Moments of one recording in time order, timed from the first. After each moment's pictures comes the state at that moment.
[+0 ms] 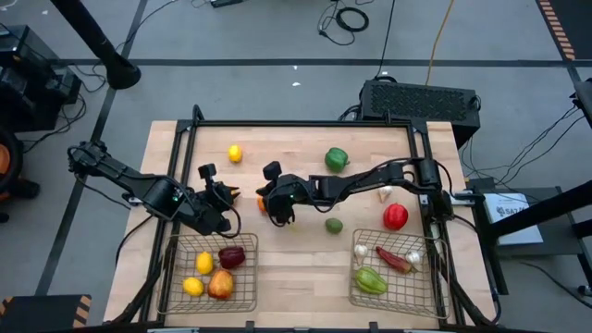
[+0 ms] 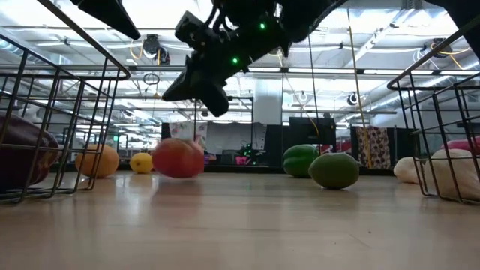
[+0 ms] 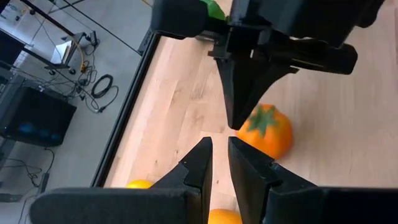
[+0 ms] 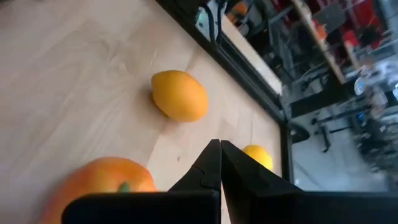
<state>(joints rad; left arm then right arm) -0.46 1.12 1.05 -0.98 -0.77 -0.33 0.01 2.07 1.47 0.14 0.24 -0.76</state>
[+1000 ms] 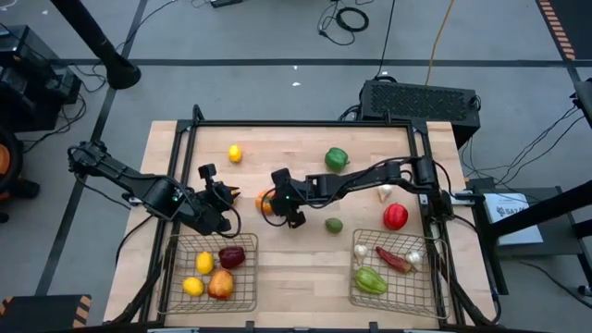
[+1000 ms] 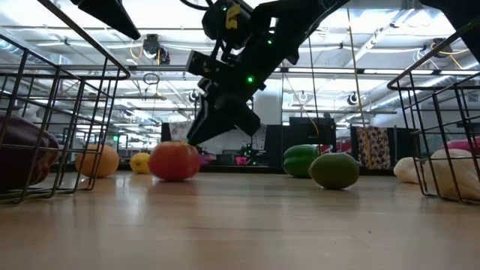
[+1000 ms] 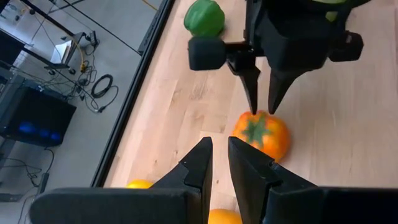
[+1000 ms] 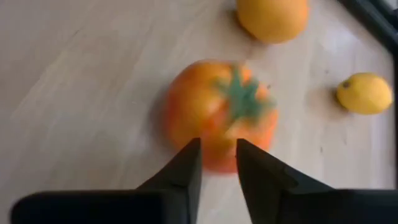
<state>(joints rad) -0.46 1.12 1.05 -0.98 -0.77 -0.33 0.00 2.09 1.48 -0.19 0.13 -0.54</state>
